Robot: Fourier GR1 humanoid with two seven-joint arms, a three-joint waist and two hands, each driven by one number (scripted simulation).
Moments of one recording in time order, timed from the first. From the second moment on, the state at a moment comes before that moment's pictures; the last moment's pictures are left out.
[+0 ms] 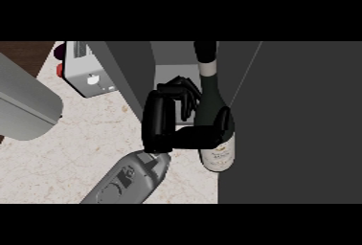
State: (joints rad) left arm -0.54 0.00 -0.52 -1.50 0.22 0.75 -0.04; right arm -0.08 -0.13 -0.05 -2.41 -0.27 0.19 0.59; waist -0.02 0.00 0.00
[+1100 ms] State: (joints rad) left arm -0.51 0.00 -0.48 -1.22 0.28 0.73 -0.34; right arm -0.10 -0.13 -0.03 -2.41 -0.27 0.16 0.61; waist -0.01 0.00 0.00
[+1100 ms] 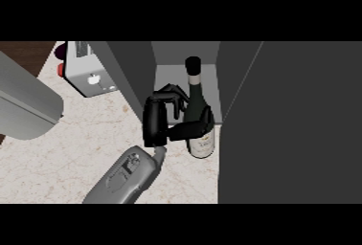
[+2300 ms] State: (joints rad) left arm -0.73 0.01 -0.25 -0.85 0.38 0.56 -0.41; right arm -0.03 -0.12 -0.06 -2.40 -0.28 0.21 0.55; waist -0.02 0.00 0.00
